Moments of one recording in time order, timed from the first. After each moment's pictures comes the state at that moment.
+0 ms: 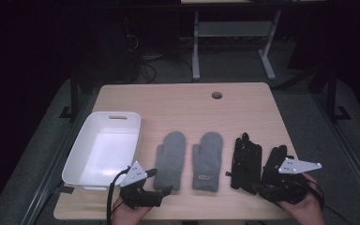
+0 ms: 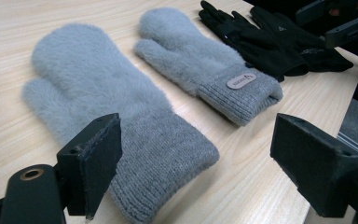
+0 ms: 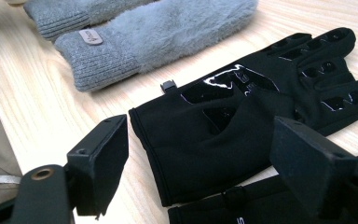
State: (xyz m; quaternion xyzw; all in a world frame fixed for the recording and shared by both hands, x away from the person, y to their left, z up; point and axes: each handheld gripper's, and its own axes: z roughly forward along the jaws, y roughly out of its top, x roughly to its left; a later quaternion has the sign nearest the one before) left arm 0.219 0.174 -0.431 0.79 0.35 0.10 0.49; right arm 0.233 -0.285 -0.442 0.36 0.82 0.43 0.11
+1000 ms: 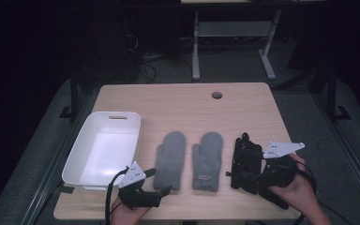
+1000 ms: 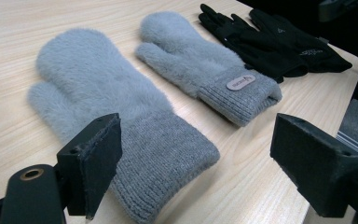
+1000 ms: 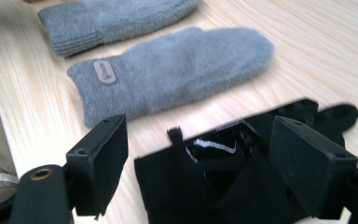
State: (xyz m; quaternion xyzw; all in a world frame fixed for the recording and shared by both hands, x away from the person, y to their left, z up) left arm 0.217 0.178 -0.429 0.79 0.34 0.11 0.49; right arm 0.266 -0.244 -0.395 0.30 0.86 0.39 0.12
